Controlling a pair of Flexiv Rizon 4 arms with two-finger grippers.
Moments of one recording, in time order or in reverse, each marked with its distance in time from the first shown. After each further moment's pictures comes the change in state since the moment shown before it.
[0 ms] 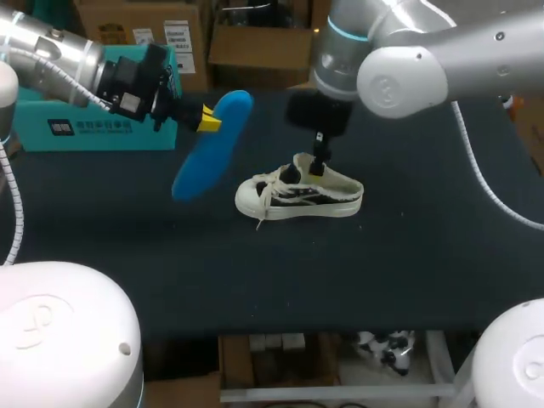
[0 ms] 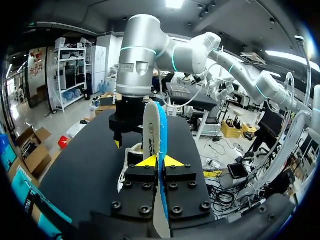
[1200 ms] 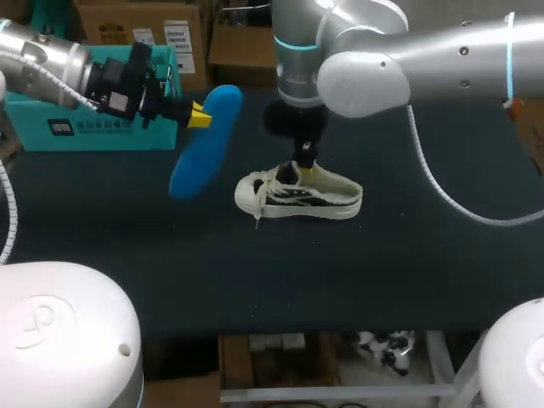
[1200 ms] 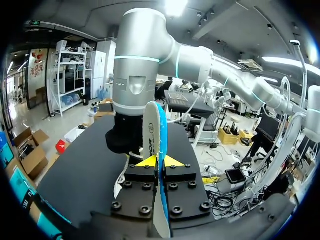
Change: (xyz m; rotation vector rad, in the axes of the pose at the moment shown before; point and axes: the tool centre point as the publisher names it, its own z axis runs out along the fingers) left arm -0.008 -0.006 -0.014 0.079 0.037 -0.002; right arm 0.014 0.011 0.005 0.179 -0.060 0.213
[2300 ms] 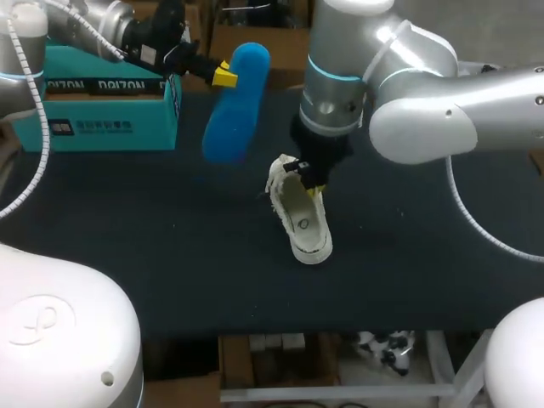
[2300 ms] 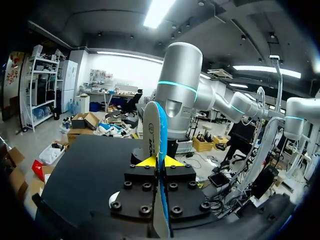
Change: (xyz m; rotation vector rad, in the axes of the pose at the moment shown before) left arm -0.050 -0.055 0.028 0.099 0.302 0.049; right arm 0.070 -0.032 -0.005 -0.156 0.059 0.764
